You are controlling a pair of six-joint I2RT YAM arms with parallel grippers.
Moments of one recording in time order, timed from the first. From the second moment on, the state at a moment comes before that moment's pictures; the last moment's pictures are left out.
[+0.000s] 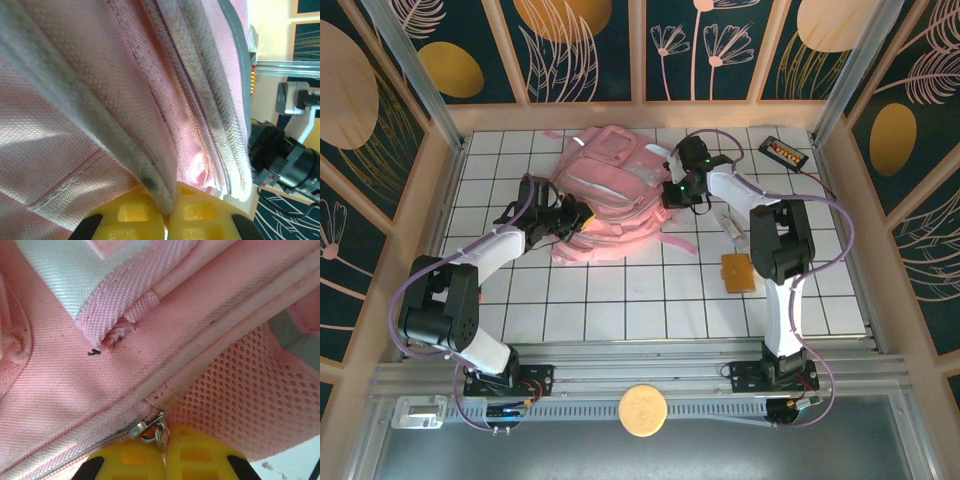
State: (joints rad) left arm -0.24 1.56 0.89 -0.04 0.56 -1.07; right arm 0.41 2.11 1.68 -0.70 -0.31 0.15
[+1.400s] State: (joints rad) left arm -0.20 1.62 1.08 -0.14 0.54 -1.08; right arm 0.44 1.89 1.52 -0.38 -0.56 0.12
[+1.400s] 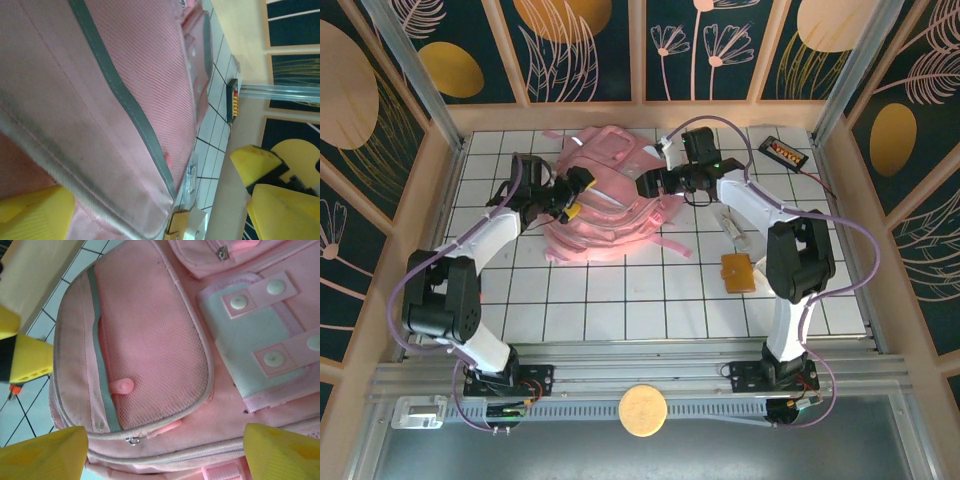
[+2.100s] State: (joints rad) left arm -0.19 1.77 1.11 -0.11 0.53 -1.13; right arm 0.44 1.75 1.21 -0.06 -0.77 -0.48
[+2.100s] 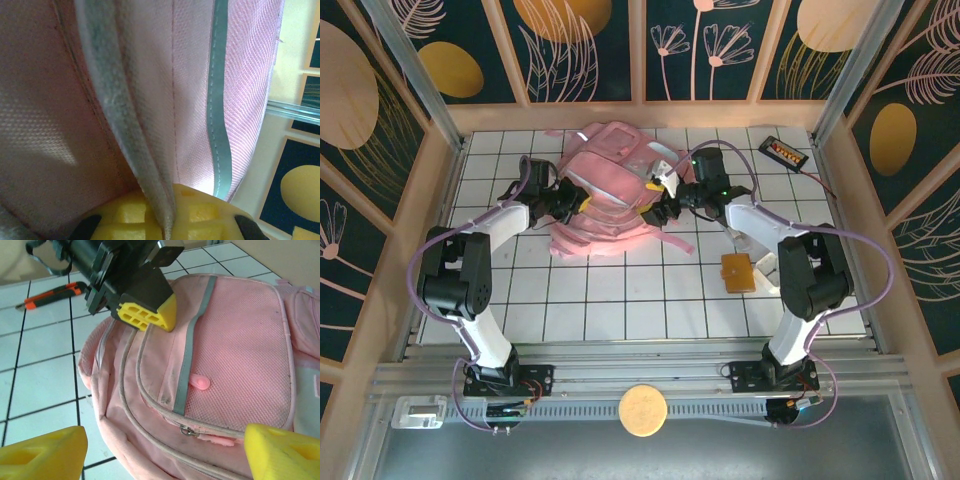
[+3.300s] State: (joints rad) left arm -0.18 1.70 1.00 0.04 0.55 -1.25; right arm 0.41 2.07 1.32 0.05 -0.88 -0.50
